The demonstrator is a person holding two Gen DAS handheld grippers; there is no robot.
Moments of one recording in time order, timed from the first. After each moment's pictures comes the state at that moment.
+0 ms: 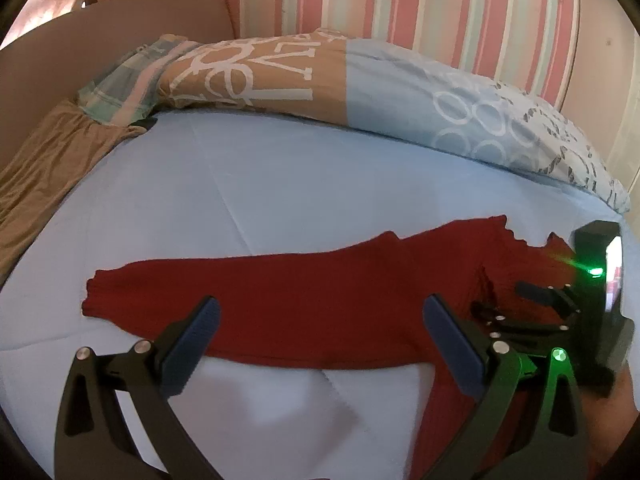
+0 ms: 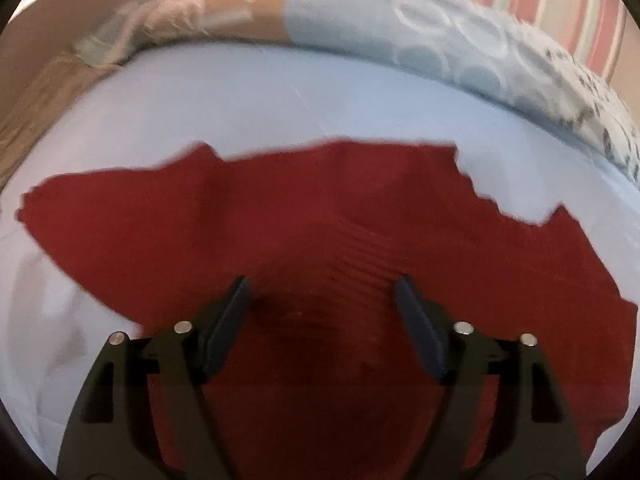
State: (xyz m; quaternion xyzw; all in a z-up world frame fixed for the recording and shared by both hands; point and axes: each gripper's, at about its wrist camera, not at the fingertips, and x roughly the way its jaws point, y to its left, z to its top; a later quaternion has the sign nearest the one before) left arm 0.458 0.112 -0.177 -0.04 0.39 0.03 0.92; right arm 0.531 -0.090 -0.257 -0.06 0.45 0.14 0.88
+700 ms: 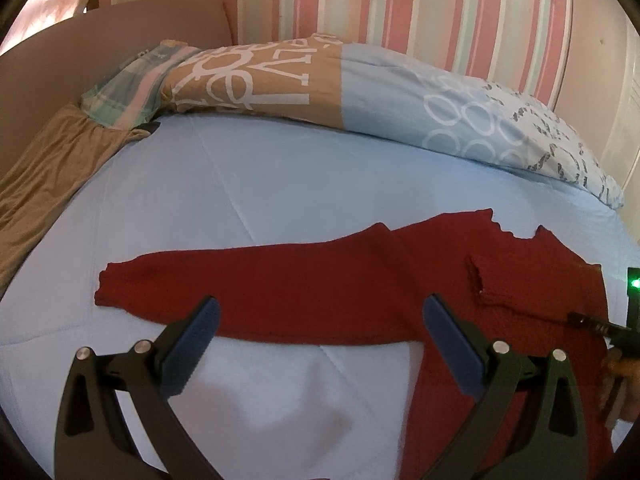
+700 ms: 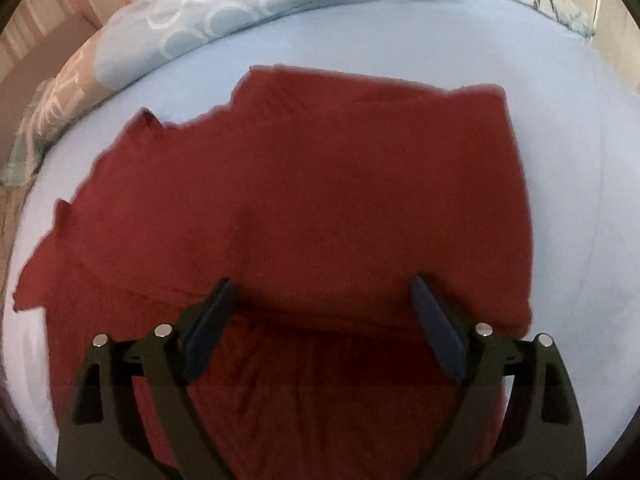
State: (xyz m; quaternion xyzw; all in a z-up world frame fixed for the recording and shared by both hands) left arm 0.428 0.106 -0.167 -0.04 0.38 0.03 0.92; right arm 0.486 -0.325 -0.290 0.09 0.50 -0.02 0.86
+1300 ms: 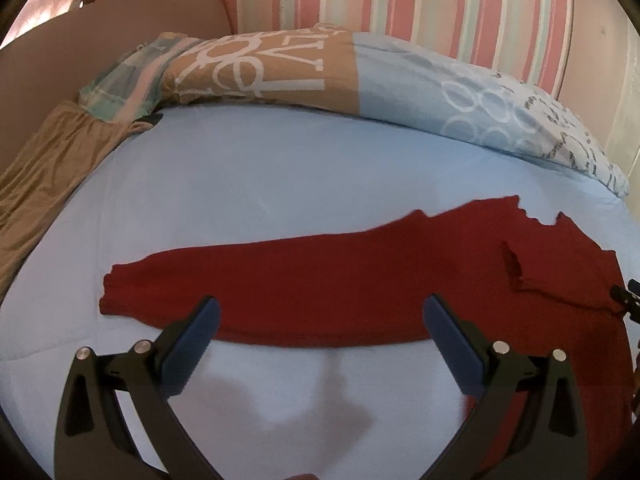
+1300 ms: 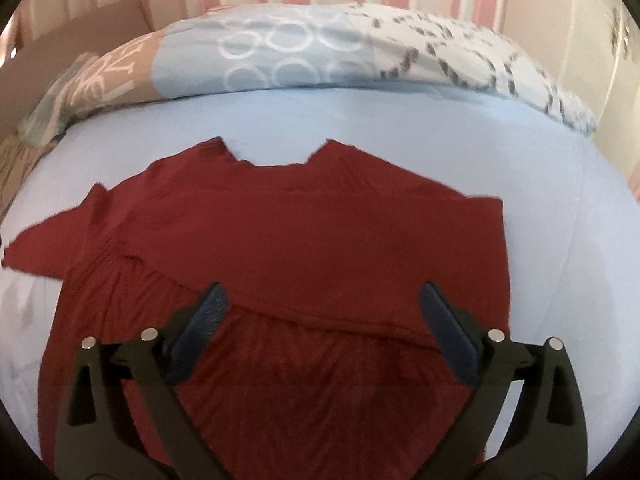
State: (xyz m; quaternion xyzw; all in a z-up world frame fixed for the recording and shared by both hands) left arm 0.443 0.153 -0.194 -0.03 0.39 0.02 0.92; right arm 0.451 -0.267 -0.233 -0.01 0.43 0.01 0.90
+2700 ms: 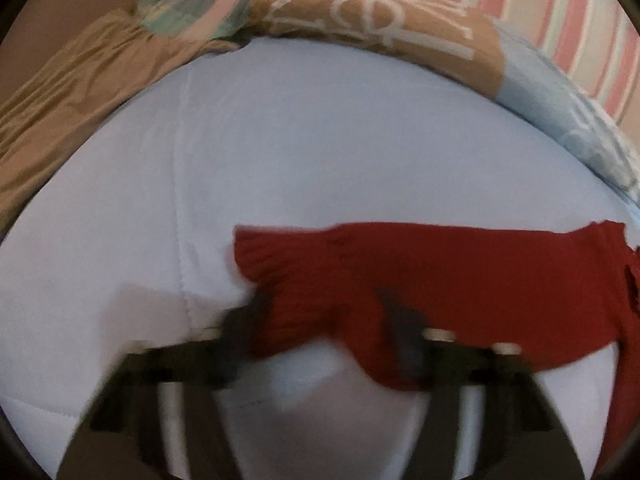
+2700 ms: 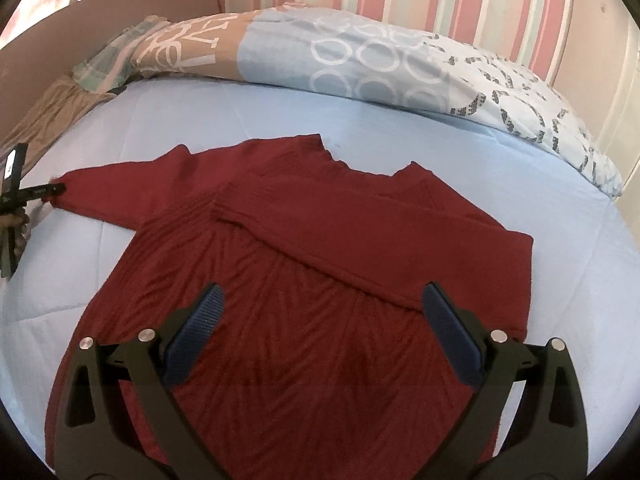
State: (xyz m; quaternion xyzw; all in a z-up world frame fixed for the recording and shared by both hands) left arm 0.471 0.344 -0.278 -0.08 0.44 0.08 0.89; right arm 0.406 -0.203 -0.204 -0.07 0.41 0.08 0.90
